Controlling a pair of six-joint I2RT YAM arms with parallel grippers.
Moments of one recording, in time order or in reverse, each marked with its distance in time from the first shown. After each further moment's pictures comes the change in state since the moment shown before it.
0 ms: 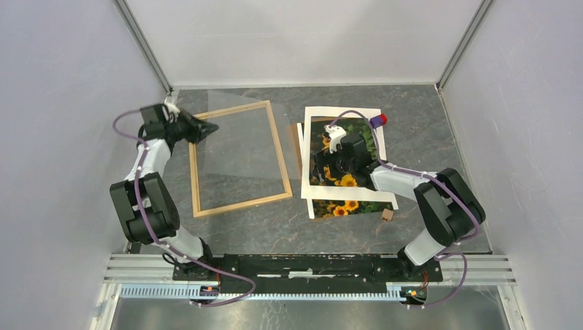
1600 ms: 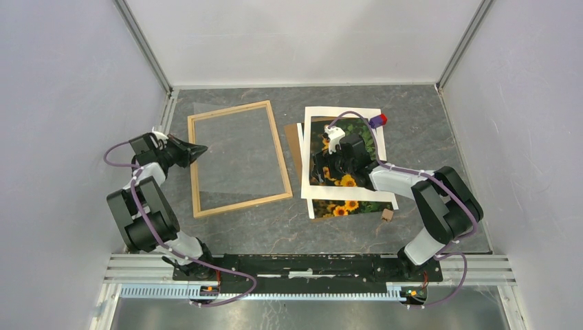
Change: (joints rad) left arm 0.221 -0.045 -0.364 0.230 0.066 0.013; right arm -0.008 0.000 -0.012 0.026 0.002 0.000
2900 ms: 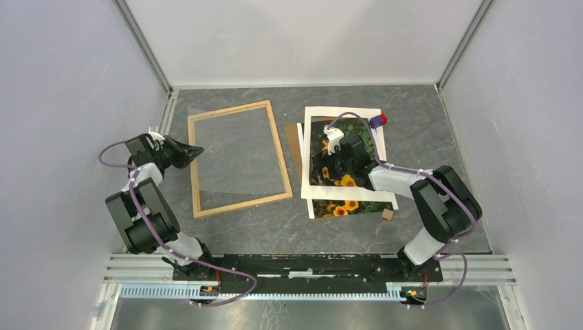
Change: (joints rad) left arm 0.032 -0.016 0.007 -0.055 -0.013 0.074; right arm 0.000 0.009 0.000 0.004 -0.040 0.003
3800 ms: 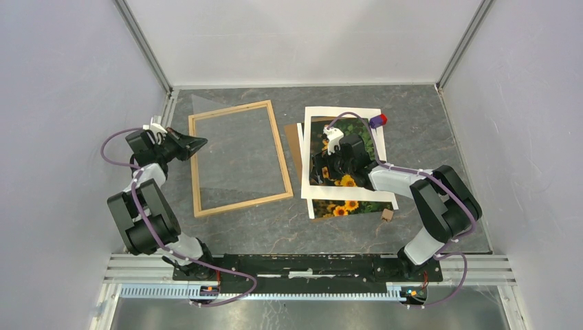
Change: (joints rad) left arm -0.038 -0.007 -0.018 0.222 0.133 -0.028; right arm 0.000 0.003 0.000 0.006 -0.009 0.001
